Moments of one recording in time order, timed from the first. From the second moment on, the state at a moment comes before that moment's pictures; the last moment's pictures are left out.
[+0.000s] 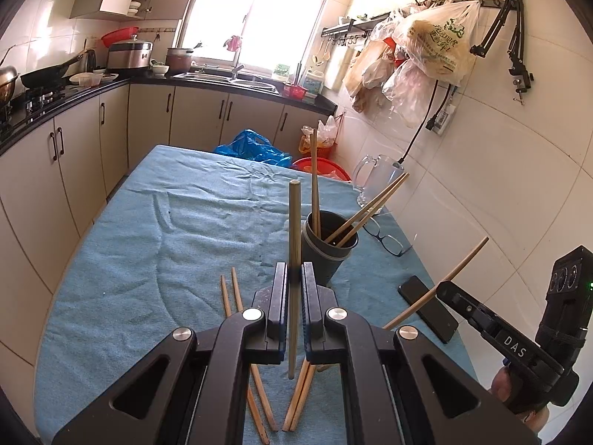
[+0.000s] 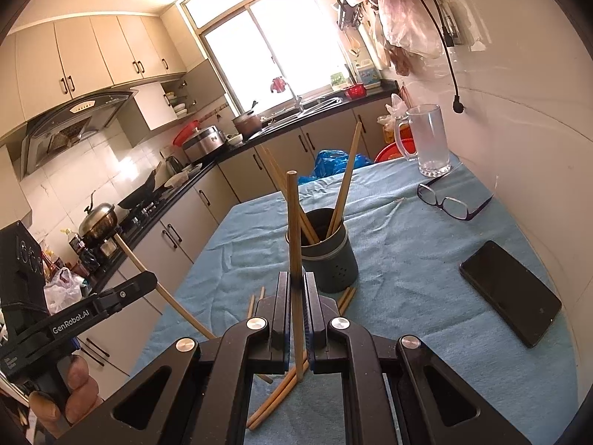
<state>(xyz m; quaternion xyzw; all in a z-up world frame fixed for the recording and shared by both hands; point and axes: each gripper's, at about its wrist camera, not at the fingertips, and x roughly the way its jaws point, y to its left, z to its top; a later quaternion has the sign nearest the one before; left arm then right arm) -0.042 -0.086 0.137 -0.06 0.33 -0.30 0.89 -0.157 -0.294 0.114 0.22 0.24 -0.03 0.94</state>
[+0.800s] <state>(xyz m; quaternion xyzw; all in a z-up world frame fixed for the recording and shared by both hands) -0.037 -0.099 0.162 -0.06 0.32 -0.31 0.89 -0.159 -0.308 0.137 0.23 0.22 -0.04 0.95</state>
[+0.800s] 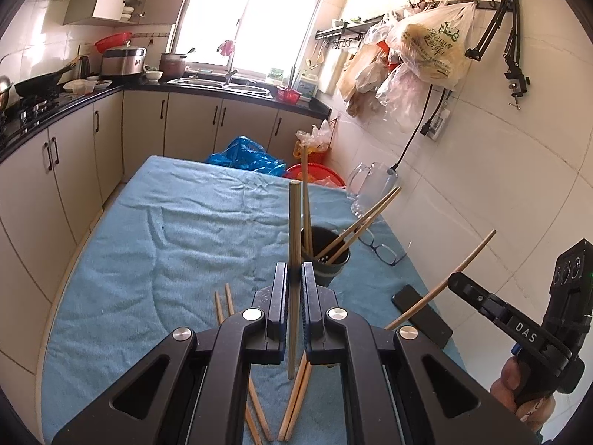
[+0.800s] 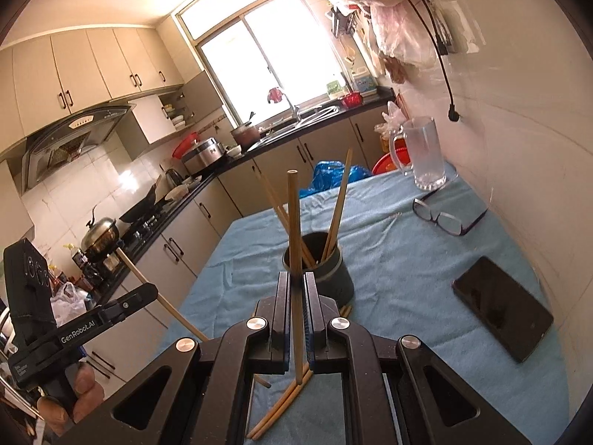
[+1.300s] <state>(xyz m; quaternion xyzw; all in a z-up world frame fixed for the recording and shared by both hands) 0.003 -0.121 0.224 -0.06 0.29 -0.32 0.90 -0.132 -0.345 0.195 0.25 0.18 -0.06 0.95</state>
